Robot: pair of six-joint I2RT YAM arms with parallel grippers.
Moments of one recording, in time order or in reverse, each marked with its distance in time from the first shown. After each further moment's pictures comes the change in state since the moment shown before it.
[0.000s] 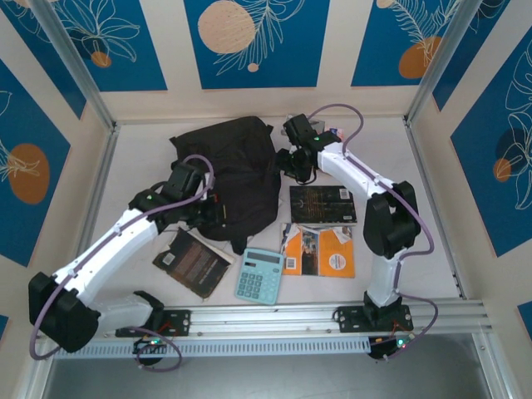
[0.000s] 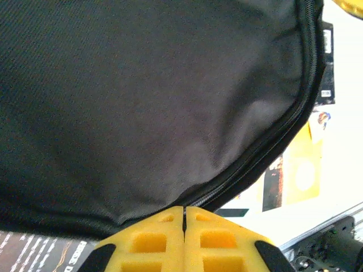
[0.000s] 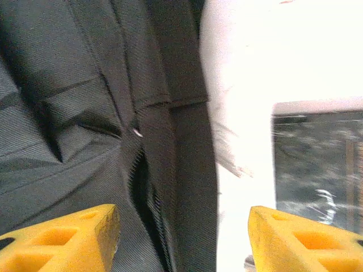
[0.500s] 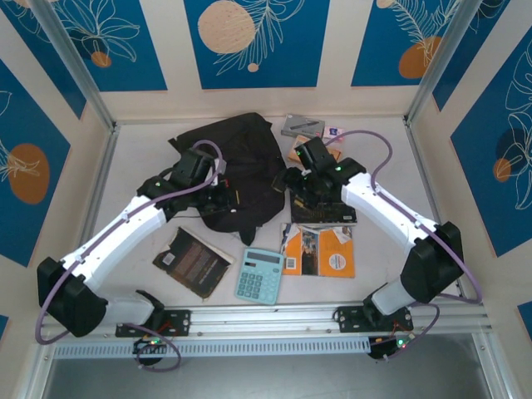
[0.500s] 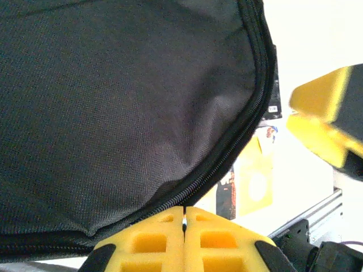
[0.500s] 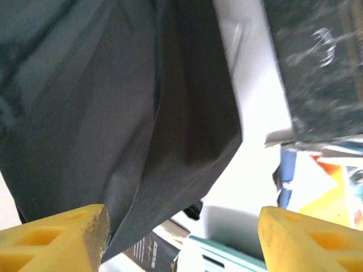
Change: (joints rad) left arm -0.047 0.086 0.135 0.038 0.042 -0.058; right arm 0.098 -0.381 -0.356 0.070 -0.090 0.341
